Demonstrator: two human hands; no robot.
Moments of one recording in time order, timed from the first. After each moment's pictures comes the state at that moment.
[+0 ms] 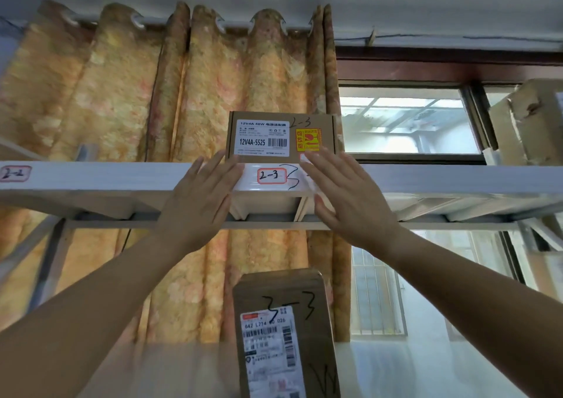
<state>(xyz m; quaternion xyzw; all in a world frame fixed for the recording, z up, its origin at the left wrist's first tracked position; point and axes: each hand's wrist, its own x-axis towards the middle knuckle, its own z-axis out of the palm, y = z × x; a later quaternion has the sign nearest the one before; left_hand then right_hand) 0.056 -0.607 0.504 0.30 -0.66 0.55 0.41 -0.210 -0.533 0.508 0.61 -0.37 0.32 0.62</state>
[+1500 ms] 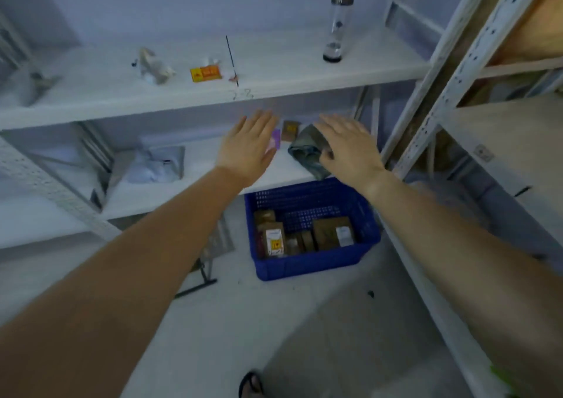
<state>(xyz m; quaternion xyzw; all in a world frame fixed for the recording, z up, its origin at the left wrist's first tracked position) 0.458 -0.078 -0.082 0.90 -0.42 0.11 0.02 0.357 -0.272 -0.075 0.99 -0.03 0.12 -0.02</state>
